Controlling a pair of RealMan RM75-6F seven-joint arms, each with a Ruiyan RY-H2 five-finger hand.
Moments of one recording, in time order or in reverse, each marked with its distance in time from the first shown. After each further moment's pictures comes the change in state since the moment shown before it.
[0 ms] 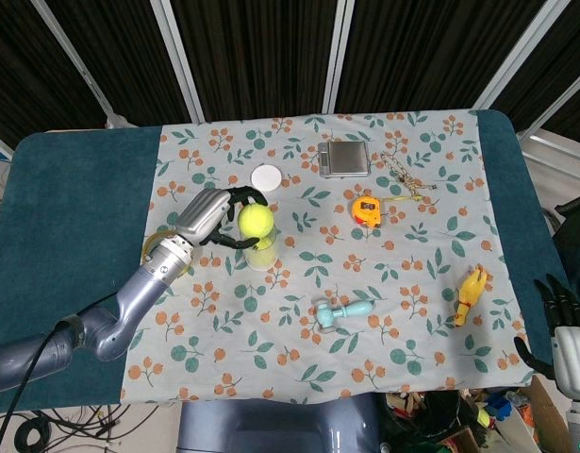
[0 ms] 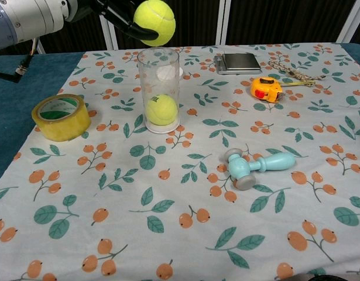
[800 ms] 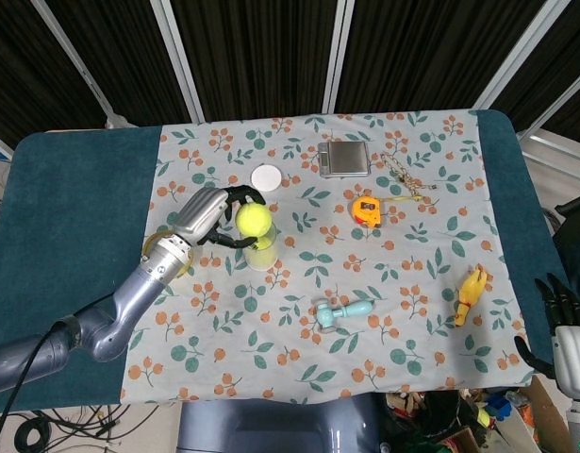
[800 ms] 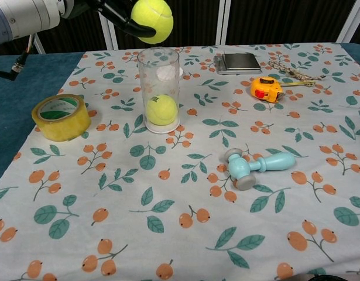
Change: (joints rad) left arm 0.004 0.018 -0.005 -0.022 -0.011 -0.002 0.013; right arm 0.001 0.000 0.003 0.000 0.003 0.002 0.002
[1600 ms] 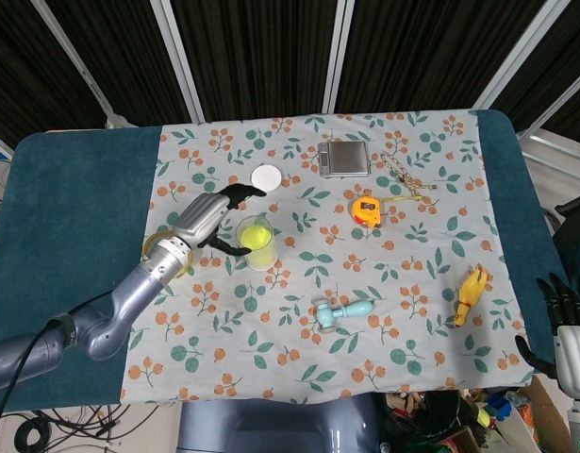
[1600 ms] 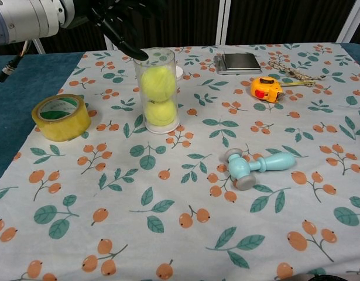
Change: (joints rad) left arm -0.018 0.042 0.018 -0.026 -0.056 -0.104 0.050; right arm 0.000 0.005 0.002 -0.005 0.004 -0.003 0.018
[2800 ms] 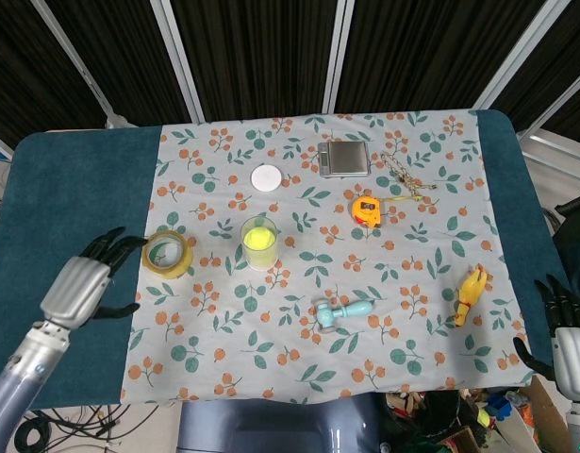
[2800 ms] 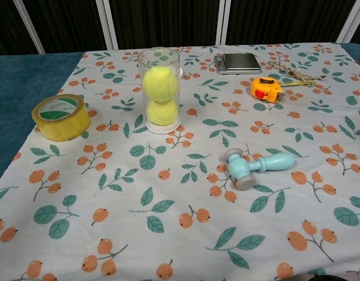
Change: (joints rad) left arm 0.509 0.384 0.322 -0.432 0.283 0.552 0.352; right arm -0.004 0.000 -0.006 -0.010 -0.010 0.008 -0.013
